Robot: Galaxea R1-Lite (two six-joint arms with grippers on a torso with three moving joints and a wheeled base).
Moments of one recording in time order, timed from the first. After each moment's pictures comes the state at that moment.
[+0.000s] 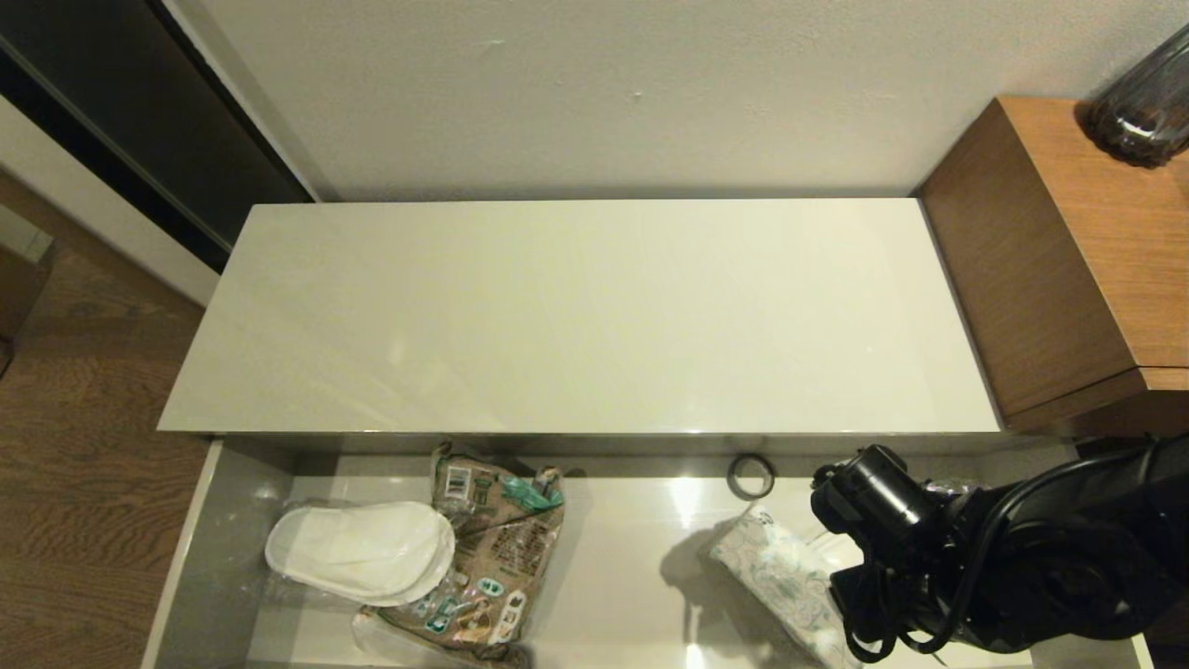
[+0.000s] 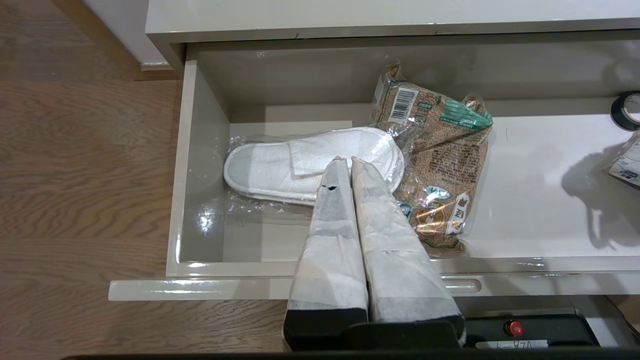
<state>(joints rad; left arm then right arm) 0.00 0.00 0.00 0.00 -0.01 0.01 0.63 1.80 -0.72 0.12 -0.52 0.32</state>
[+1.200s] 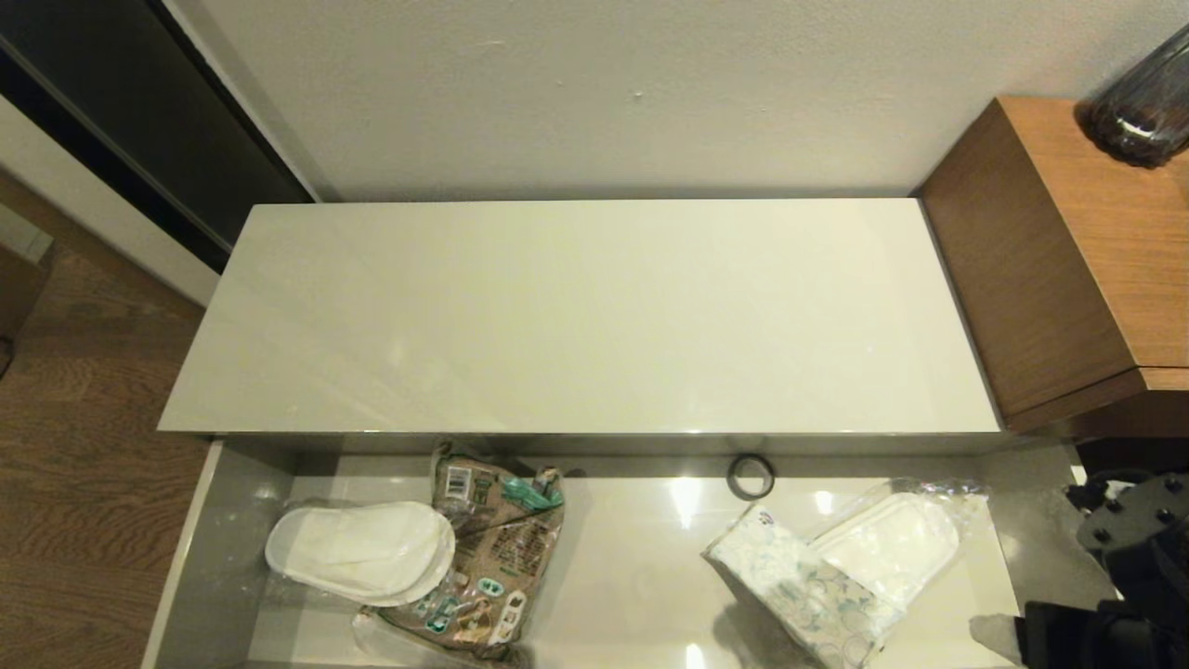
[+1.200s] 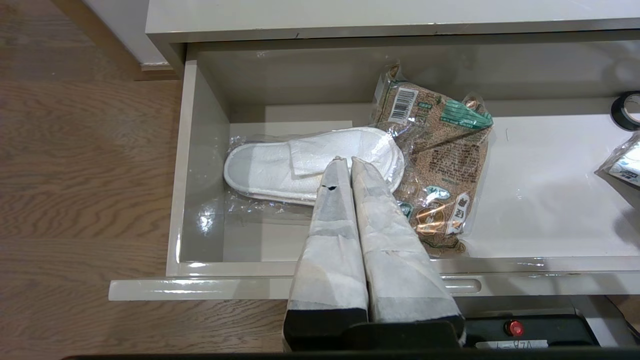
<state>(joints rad) 0.00 0.00 0.00 0.00 -0.01 0.01 0.63 1.26 -0.54 0.38 -0.44 0.77</state>
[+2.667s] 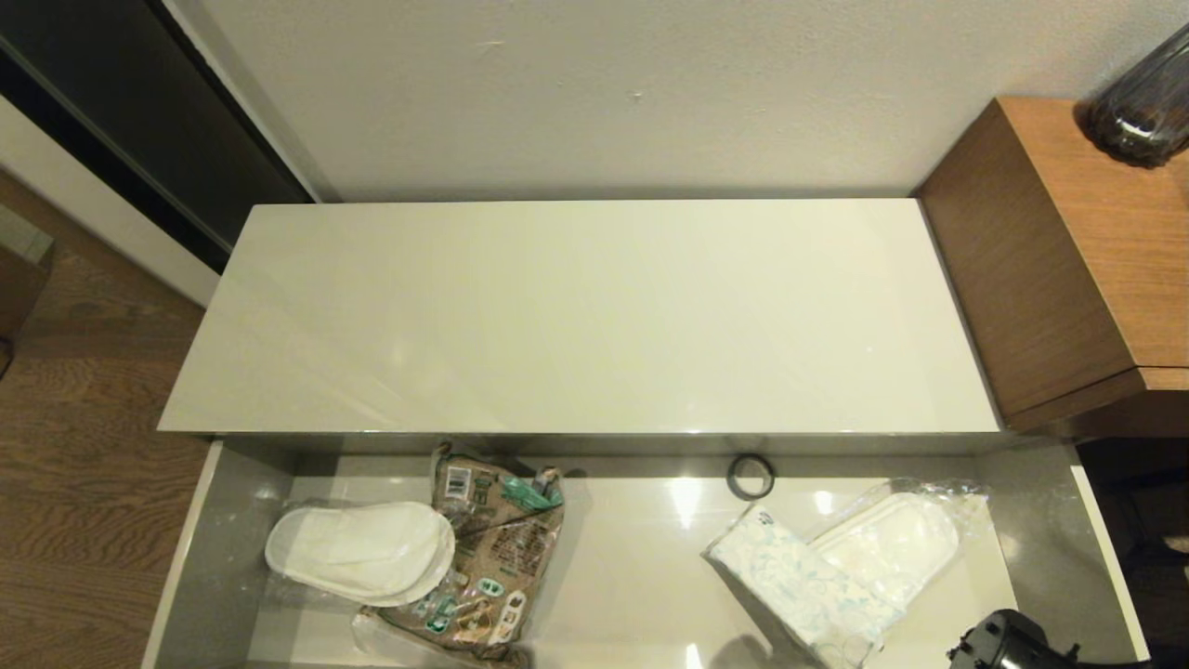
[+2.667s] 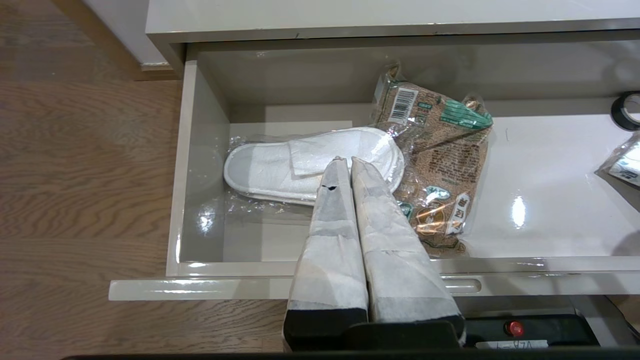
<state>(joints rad) 0.00 0.00 0.00 0.00 -0.01 0.01 0.77 1.59 -0.30 0.15 0.02 0.98</state>
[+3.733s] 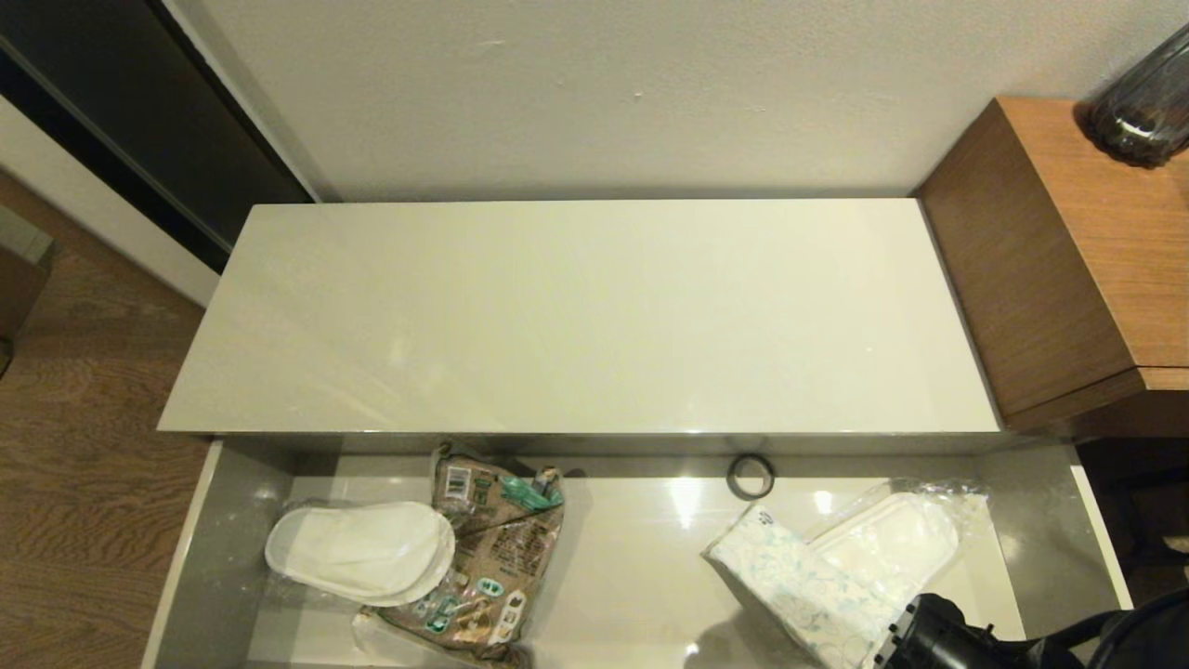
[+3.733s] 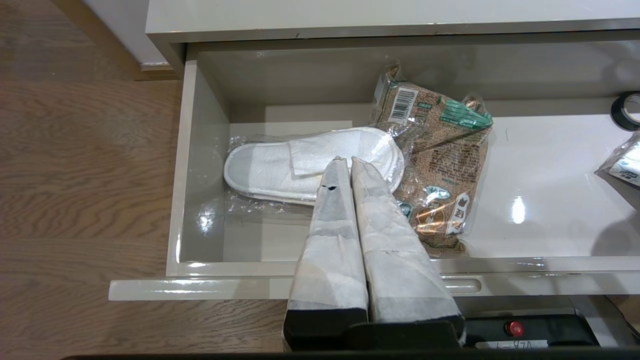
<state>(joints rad) 0.00 0.00 0.00 0.00 -0.01 0.01 0.76 1.77 -0.38 0.09 -0.13 1.02</state>
